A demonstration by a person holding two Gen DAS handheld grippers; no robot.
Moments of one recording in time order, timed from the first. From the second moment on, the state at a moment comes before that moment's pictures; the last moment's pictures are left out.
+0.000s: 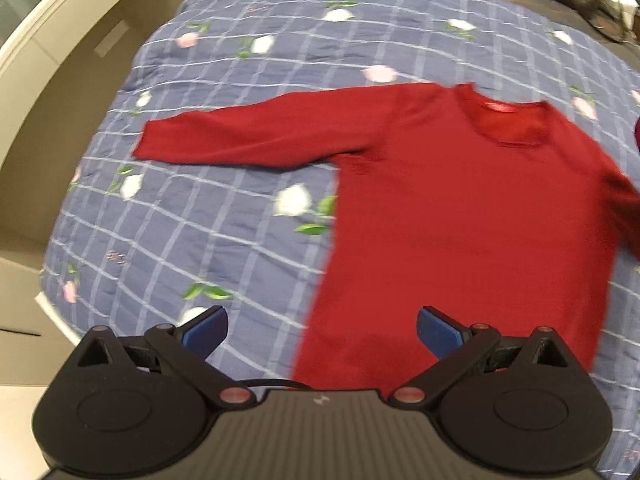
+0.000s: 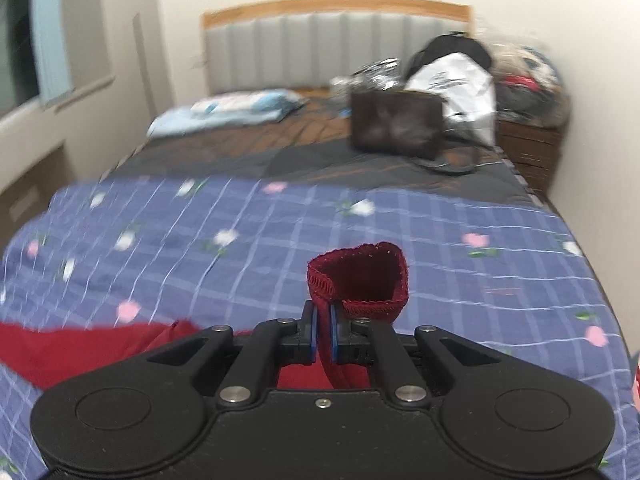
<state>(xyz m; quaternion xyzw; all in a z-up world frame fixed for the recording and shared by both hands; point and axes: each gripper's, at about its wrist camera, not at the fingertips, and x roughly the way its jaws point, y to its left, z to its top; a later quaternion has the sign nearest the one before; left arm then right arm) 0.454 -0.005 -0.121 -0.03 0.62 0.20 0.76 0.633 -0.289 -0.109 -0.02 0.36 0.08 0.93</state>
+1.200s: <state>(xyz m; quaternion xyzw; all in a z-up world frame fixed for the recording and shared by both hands) 0.438 0.073 -0.120 -0.05 0.63 0.21 0.74 0.572 -0.133 -0.257 -0.06 0.53 0.19 0.82</state>
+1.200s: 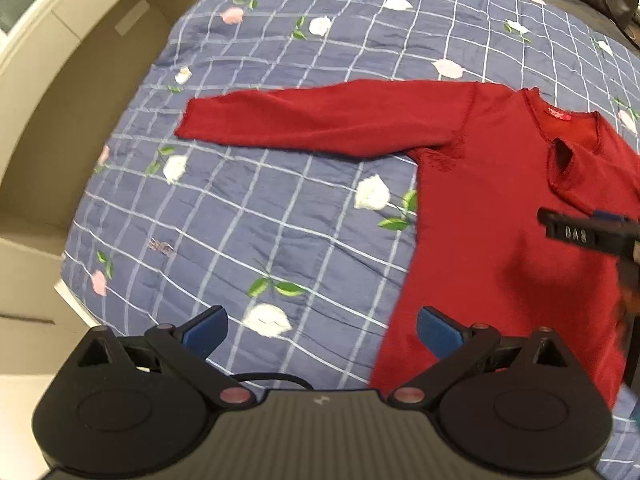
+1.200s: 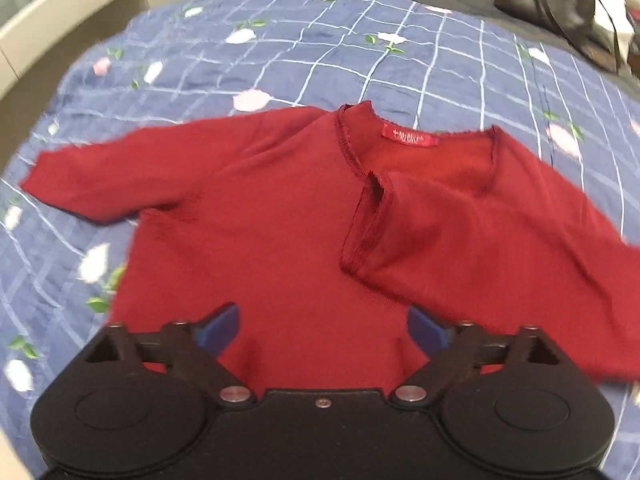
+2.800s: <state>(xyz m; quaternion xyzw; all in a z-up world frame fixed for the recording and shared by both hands) 0.478 0.367 -0.212 -0.25 0.51 0.32 0.76 0.419 -0.164 -0.239 -0.01 0.69 0.06 0.73</state>
